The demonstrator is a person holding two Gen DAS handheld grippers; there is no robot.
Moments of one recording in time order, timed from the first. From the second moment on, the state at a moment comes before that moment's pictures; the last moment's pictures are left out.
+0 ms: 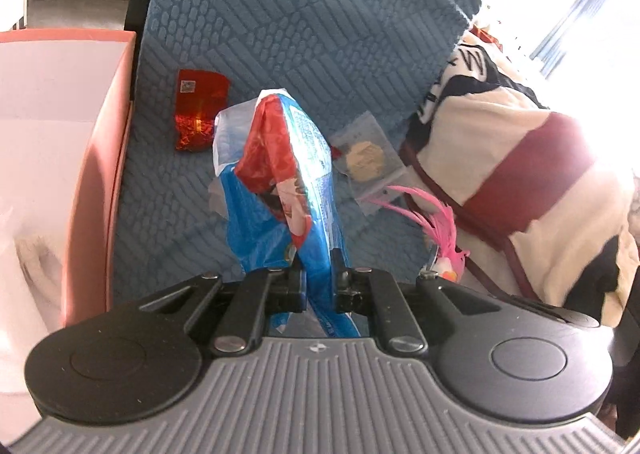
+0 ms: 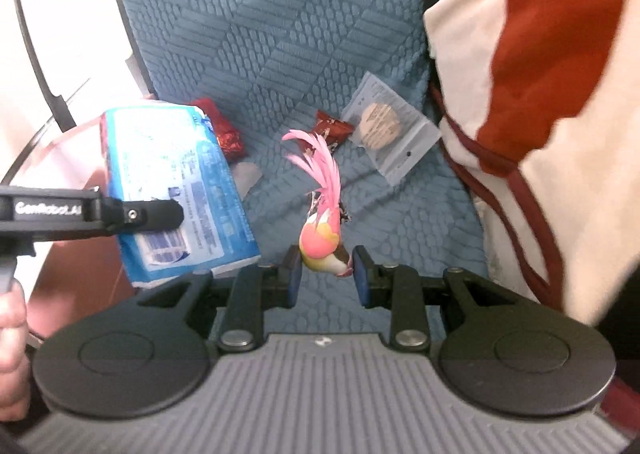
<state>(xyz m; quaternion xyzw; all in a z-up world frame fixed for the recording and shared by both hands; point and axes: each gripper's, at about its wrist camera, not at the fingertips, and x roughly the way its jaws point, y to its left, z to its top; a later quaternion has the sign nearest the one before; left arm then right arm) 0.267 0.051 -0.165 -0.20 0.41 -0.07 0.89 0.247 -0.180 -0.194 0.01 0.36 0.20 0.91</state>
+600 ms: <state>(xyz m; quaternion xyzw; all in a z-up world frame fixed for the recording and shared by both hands) 0.175 0.028 -0.157 -0.20 0.42 -0.06 0.88 0.165 -0.210 -0.183 0.03 0.34 0.19 0.92</state>
